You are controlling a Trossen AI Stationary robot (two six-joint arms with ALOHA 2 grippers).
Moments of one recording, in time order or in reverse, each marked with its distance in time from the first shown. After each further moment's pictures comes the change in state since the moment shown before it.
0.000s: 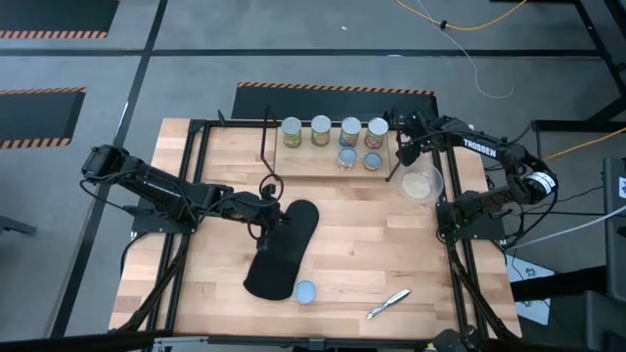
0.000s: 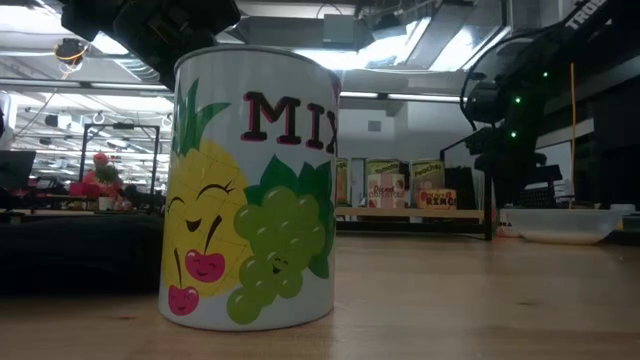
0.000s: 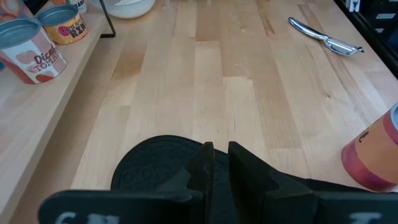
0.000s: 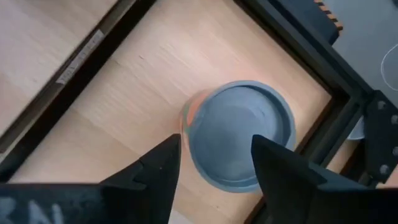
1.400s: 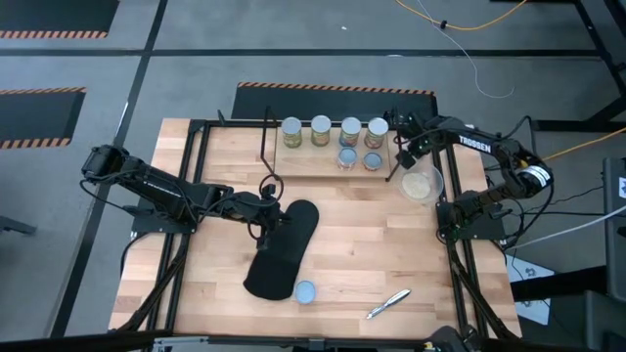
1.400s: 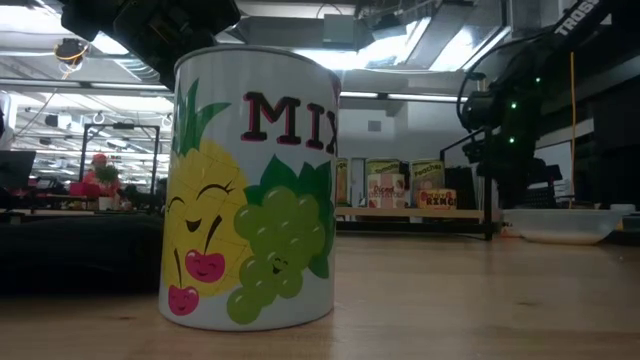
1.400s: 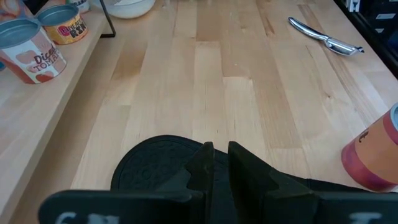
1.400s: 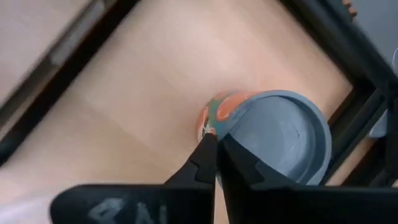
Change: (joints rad) left arm 0.000 0.000 0.000 0.000 0.000 -0.001; right arm 0.001 0.066 0.018 -0.037 -0.005 -0.013
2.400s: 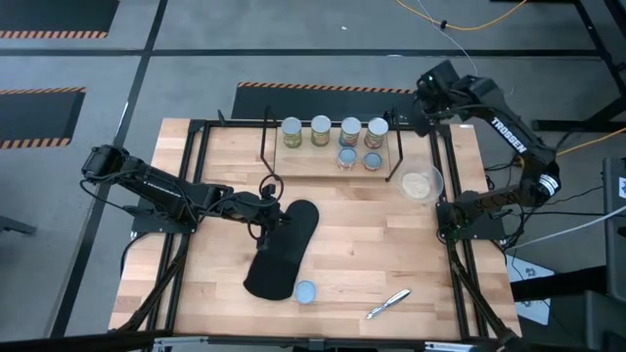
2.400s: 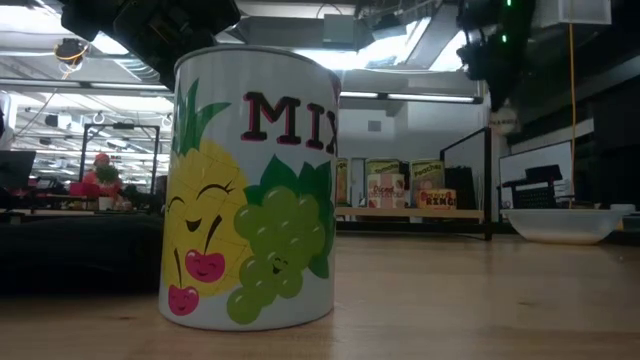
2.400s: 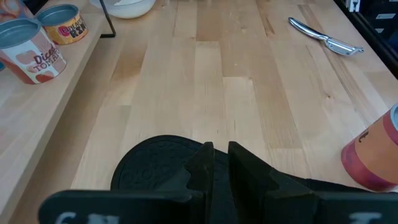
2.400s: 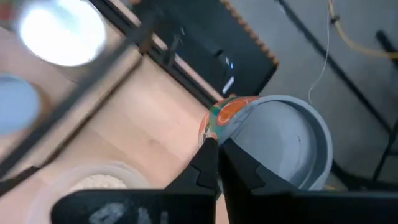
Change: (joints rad) left arm 0.000 0.000 0.000 0.000 0.000 0.000; right arm 0.073 -0.094 0.657 -0.587 0.164 0.001
